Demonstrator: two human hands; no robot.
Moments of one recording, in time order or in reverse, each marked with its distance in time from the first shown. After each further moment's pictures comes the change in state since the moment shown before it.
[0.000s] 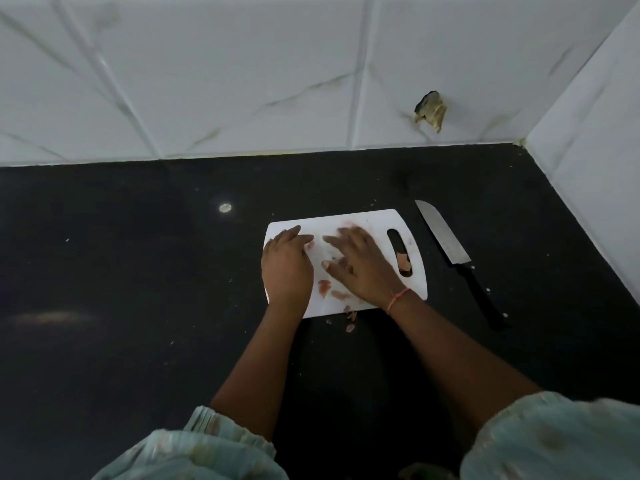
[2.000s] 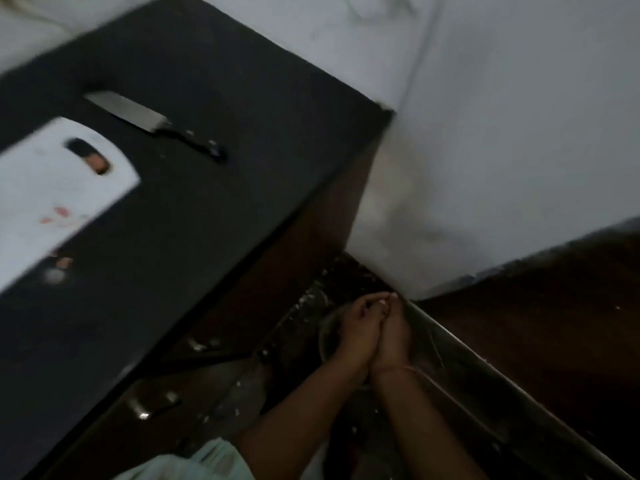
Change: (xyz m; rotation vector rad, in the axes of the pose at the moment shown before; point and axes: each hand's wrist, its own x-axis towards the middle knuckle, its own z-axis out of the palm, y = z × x) left_hand -0.441 0.147 0.125 -0.682 -1.362 -0.321; right_hand -0.459 0.005 0.091 1.012 1.030 1.369
